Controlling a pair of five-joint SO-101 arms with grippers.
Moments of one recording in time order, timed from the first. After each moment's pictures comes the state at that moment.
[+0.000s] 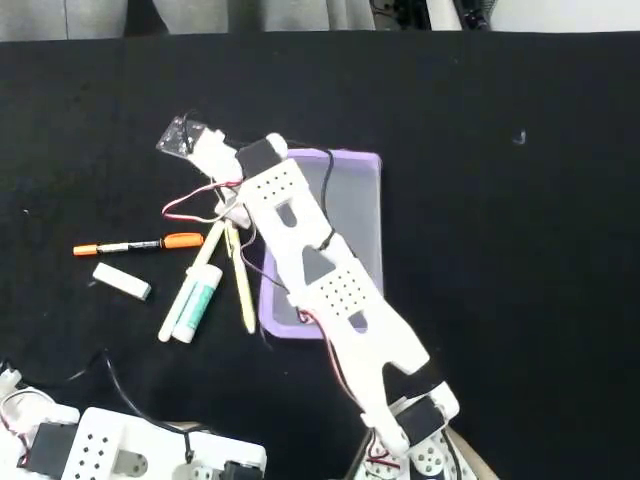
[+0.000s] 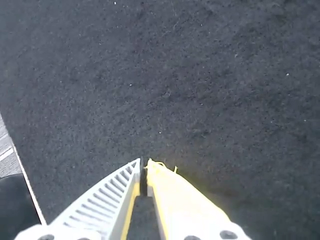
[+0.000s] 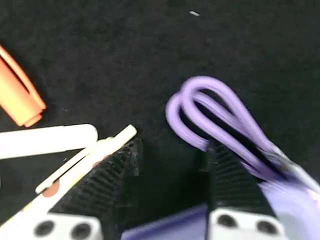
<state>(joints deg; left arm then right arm) -84.3 -104.2 96.0 65.5 -26.6 -32.1 80.5 -91.6 92.9 31.5</state>
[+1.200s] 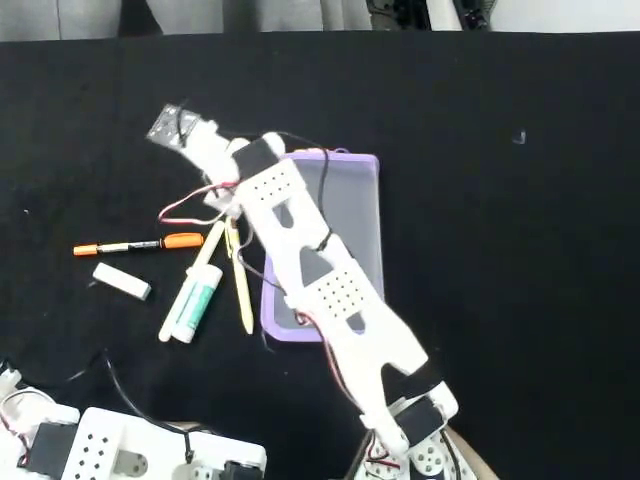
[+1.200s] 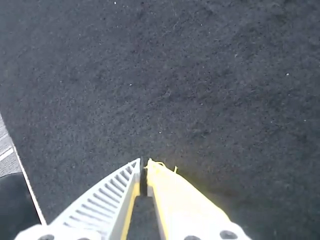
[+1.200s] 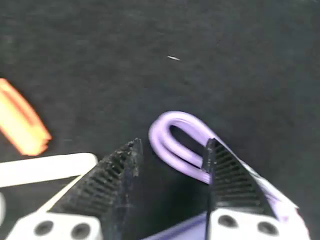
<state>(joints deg) -84.3 -104.2 96.0 65.5 -26.6 -34.2 79.5 -92.9 89.2 30.2</state>
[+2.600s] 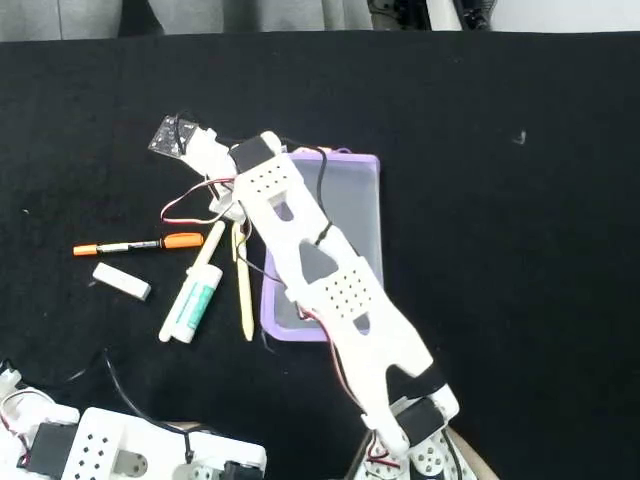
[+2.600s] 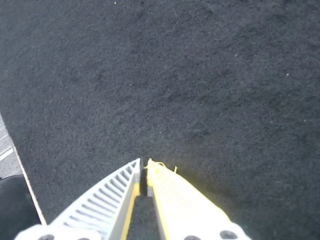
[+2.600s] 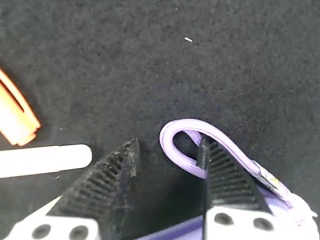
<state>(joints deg) -84.3 -104.2 96.0 65.5 -26.6 -32.4 71.6 -73.2 83.0 33.7</state>
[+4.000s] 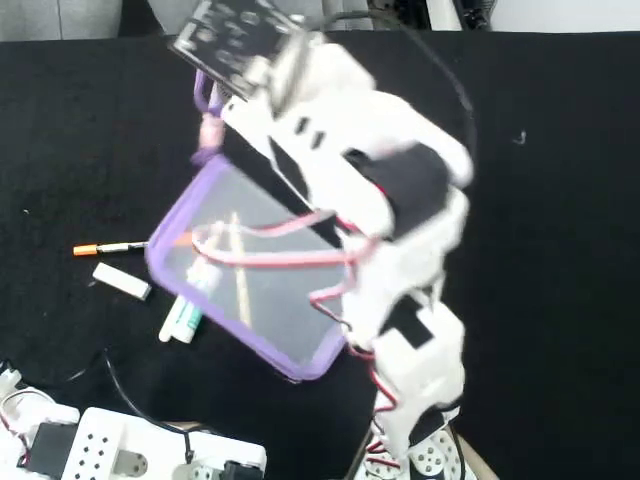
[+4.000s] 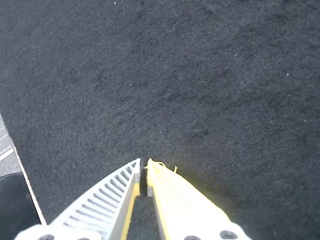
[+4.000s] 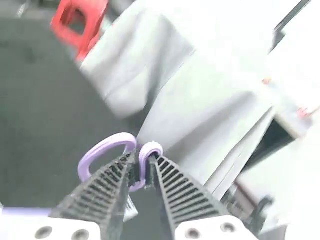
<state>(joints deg) -84.3 -104.2 96.0 65.5 -26.6 -32.1 18.4 -91.2 94.1 31.2</state>
